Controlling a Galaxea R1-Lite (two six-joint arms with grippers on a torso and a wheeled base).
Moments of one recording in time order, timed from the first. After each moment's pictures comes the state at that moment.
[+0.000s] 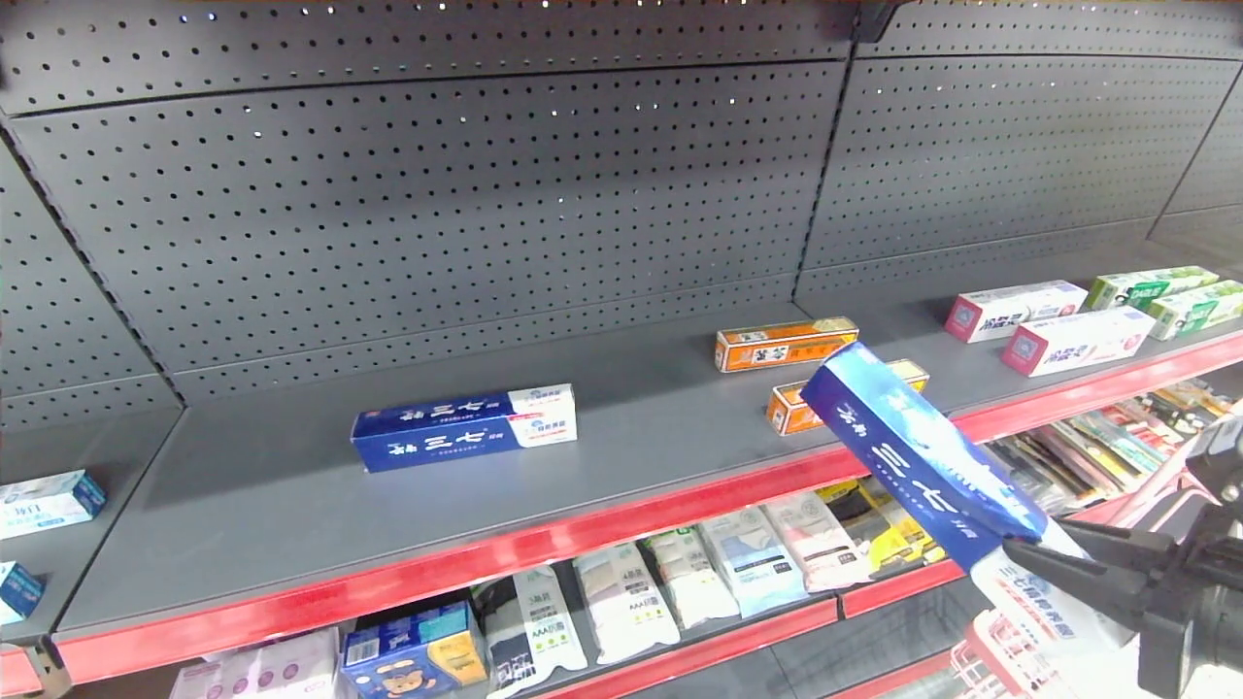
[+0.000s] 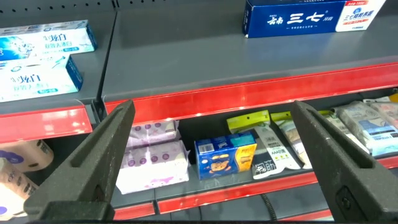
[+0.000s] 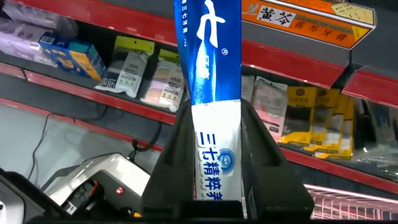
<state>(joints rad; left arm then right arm) 0.08 0.09 0.00 0.00 0.02 0.01 0.24 1.05 -0.35 -0.28 0.24 -0.23</state>
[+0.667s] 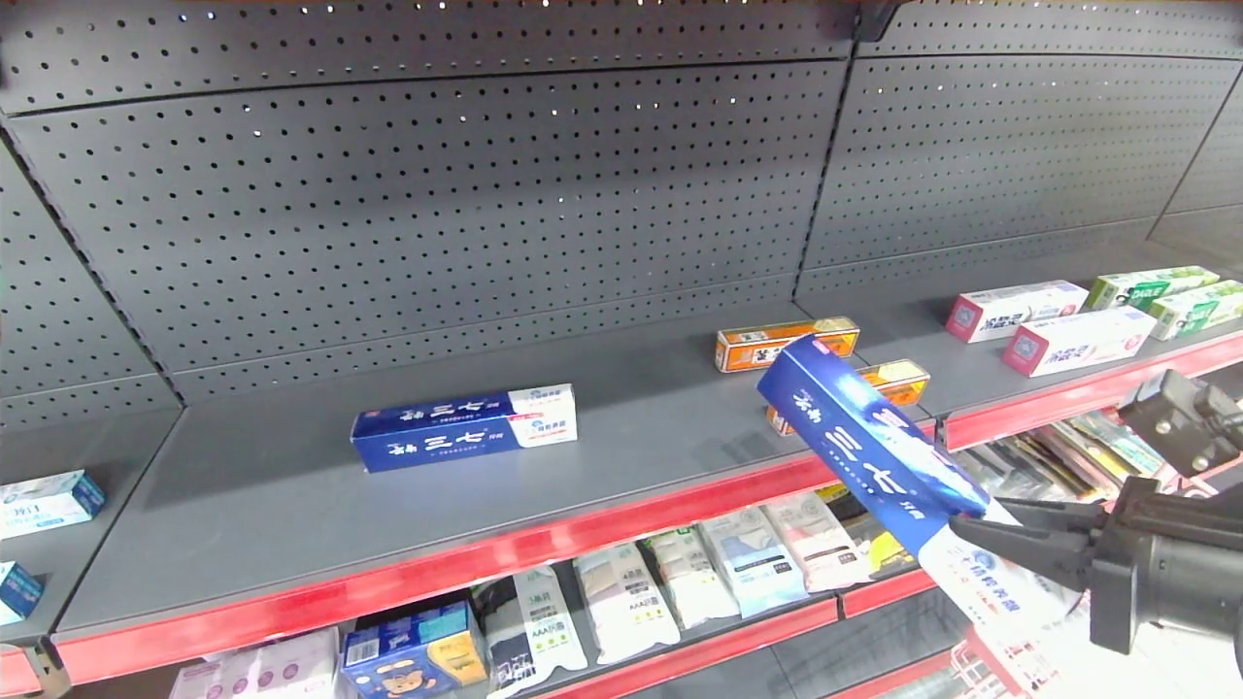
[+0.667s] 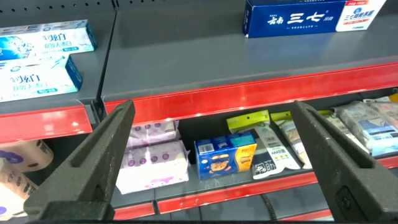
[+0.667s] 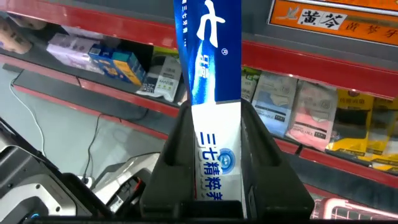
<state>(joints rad) 0.08 0.09 0.00 0.00 0.02 0.01 0.24 1.19 -0.43 -0.29 0.38 -0.12</state>
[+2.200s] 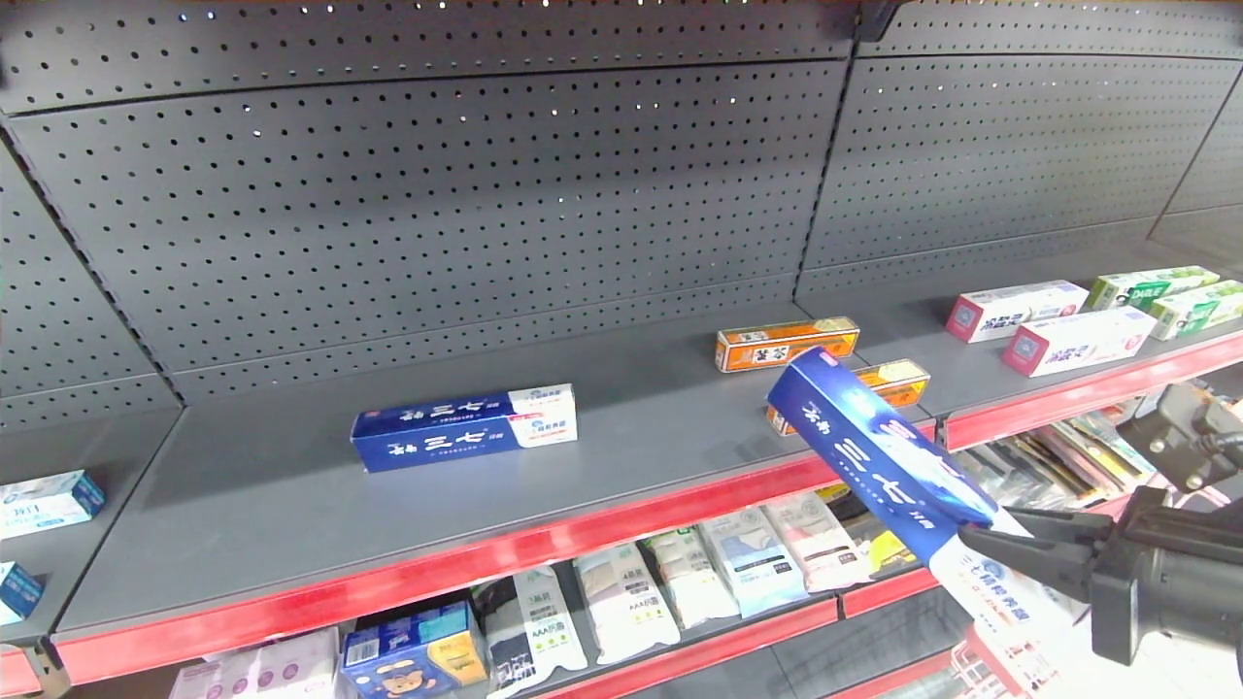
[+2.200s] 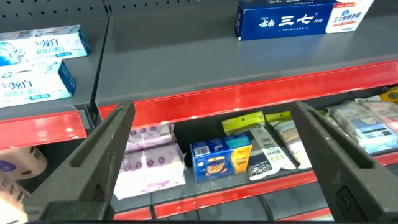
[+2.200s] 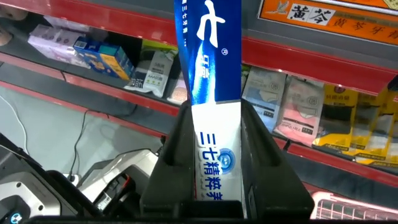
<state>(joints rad) 0.05 0.08 0.00 0.00 0.02 0.01 0.22 1.17 -0.40 -0.28 0.33 -0.16</state>
